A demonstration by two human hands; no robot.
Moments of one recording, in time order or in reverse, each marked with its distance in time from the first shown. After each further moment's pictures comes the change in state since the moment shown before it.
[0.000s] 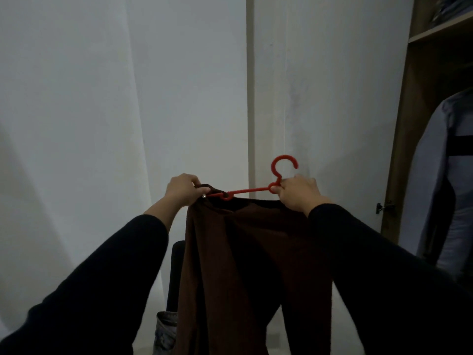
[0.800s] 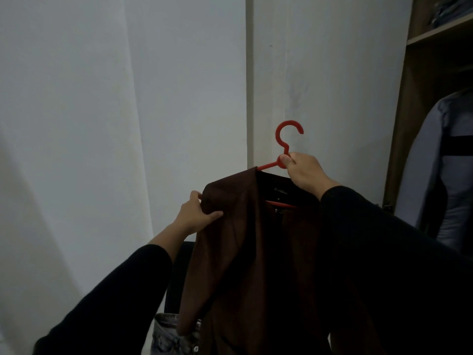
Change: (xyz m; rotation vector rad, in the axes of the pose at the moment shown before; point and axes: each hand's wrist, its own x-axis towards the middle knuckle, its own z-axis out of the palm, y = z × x) left_hand -0.026 -0.020 0.053 -0.272 -0.090 0.044; right_hand 0.011 0.008 -0.036 0.587 0.206 0.032
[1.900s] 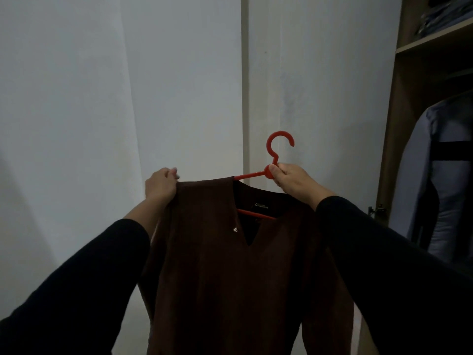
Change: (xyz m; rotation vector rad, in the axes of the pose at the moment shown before) left_hand 0.031 0.022 -0.072 0.056 0.430 -0.043; right_hand -0.014 -0.008 0.006 0.117 -0.173 -0.071
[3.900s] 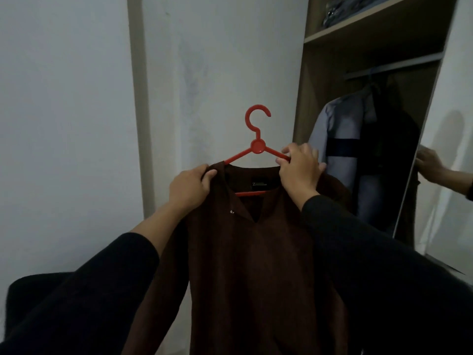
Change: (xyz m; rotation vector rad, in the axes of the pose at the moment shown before) left_hand -0.063 0.199 0.263 -0.053 -0.276 0.575; right_hand 0.014 0.196 -0.154 -0.597 0.698 0.333
